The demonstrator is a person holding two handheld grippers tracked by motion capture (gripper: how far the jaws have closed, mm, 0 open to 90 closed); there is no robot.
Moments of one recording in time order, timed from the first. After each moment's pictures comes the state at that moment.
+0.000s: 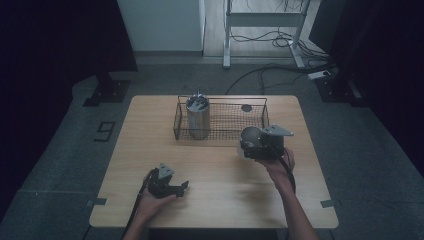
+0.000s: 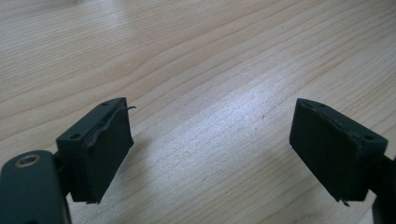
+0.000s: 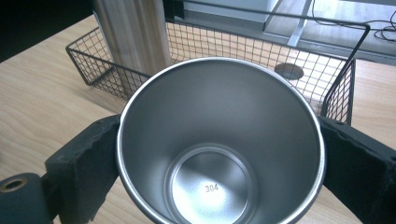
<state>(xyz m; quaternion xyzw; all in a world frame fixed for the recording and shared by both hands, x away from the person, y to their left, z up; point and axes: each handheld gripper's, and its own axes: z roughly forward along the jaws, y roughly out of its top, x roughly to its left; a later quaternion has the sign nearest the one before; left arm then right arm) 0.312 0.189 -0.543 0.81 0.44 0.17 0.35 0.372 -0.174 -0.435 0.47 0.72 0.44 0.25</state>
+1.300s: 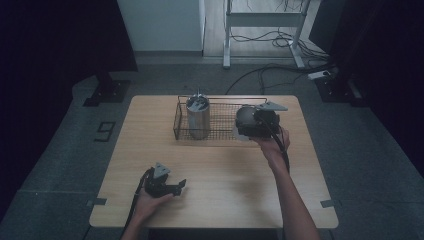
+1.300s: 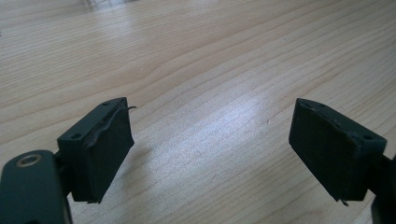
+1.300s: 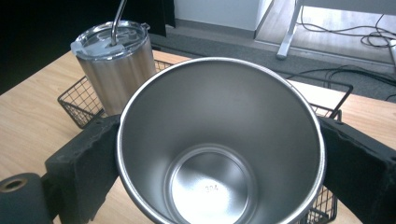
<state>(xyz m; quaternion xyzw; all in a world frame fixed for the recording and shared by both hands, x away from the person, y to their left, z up) 0.312 0.197 -0.538 0.80 0.45 0.17 0.37 0.415 -0.155 -0.387 0.49 0.71 0.44 0.26</state>
